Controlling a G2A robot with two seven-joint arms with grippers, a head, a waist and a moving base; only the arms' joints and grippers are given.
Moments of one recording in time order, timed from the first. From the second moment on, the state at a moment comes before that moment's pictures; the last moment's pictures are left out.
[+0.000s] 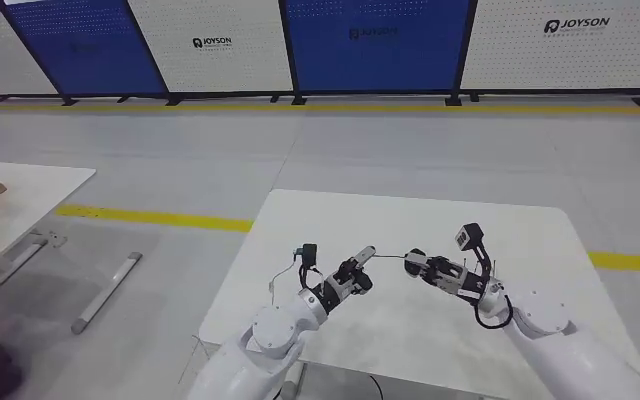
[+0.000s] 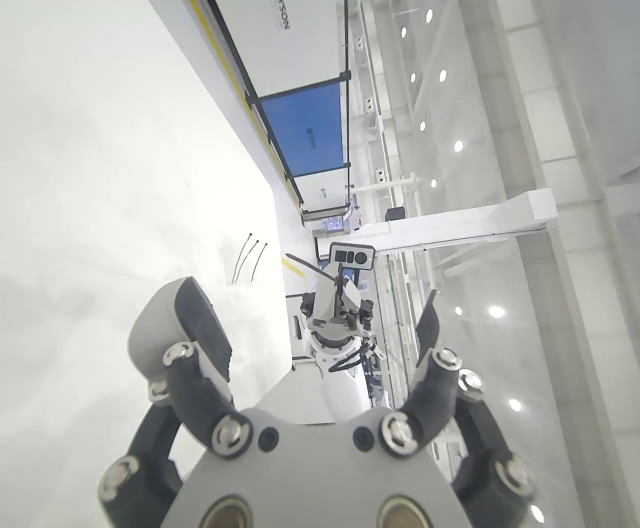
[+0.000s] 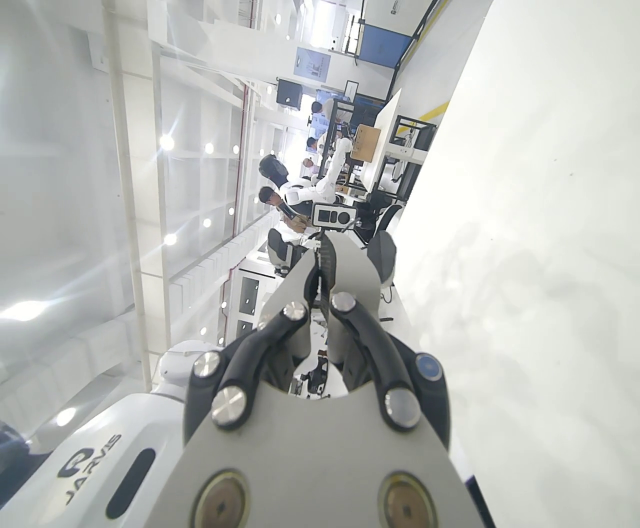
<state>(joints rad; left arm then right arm) 1.49 -1.21 -1.11 -1.76 -0.27 0.04 -0.22 -0.94 -1.00 0.70 -1.27 0.73 -0.34 0.74</state>
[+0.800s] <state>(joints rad) 1.40 -1.24 -1.05 -1.67 -0.37 0.00 -0.13 -0.92 -1.02 0.67 -1.25 0.71 -0.34 0.73</state>
